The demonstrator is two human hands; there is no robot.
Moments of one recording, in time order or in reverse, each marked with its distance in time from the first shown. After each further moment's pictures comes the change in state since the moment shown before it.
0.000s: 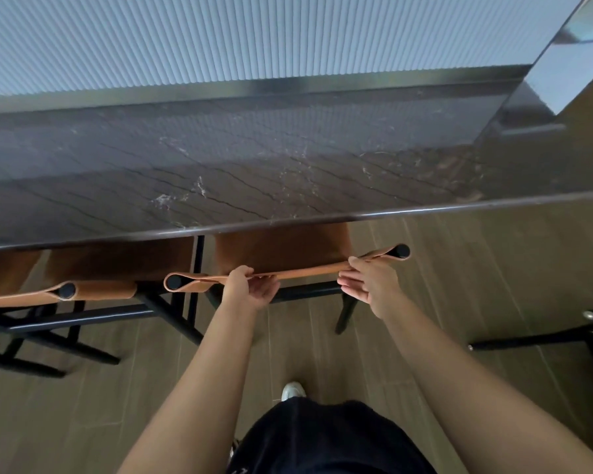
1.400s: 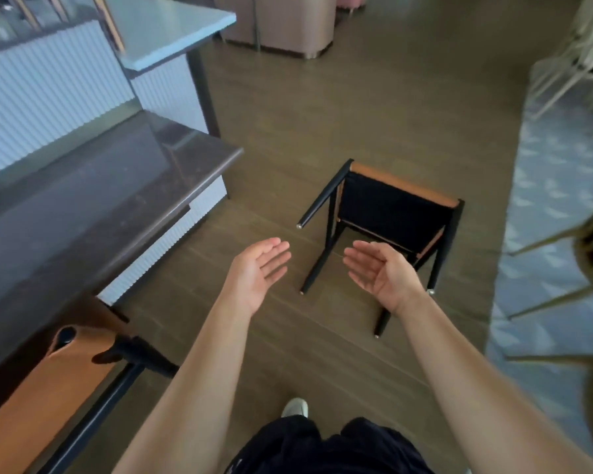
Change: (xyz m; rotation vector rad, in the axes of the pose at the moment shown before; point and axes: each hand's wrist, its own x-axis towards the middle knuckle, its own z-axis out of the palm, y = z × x) left_hand -0.174 -0.400 0.246 0.956 -1.008 -0.033; right_hand -0.171 0.076 -0.491 0.818 0.403 -0.385
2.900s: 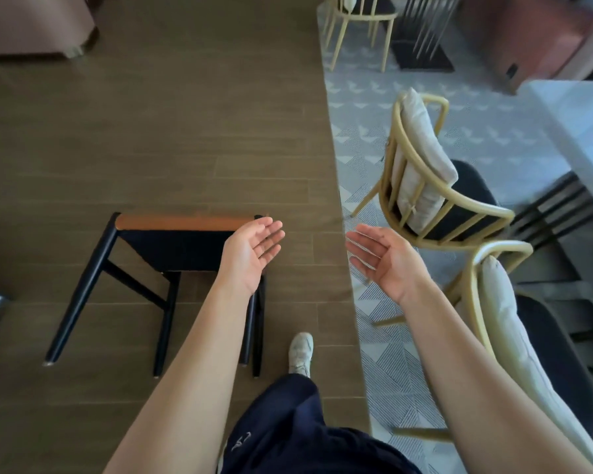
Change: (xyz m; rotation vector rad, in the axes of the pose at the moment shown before) left_hand 0.202 -0.186 0.531 0.175 -0.323 -0.203; right_hand 0.096 -0.266 -0.443 0.297 0.362 -0.221
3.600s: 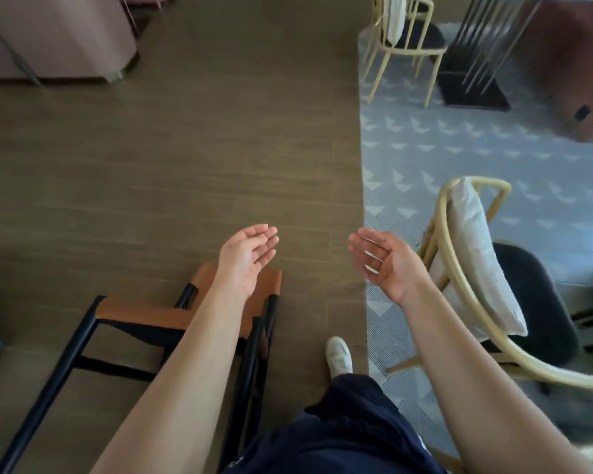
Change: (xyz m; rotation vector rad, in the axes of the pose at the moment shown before) left_hand 0.276 0.124 0.111 0.054 0.171 0.086; right_hand 0.298 -0.175 0.078 -0.038 -0.085 0.061
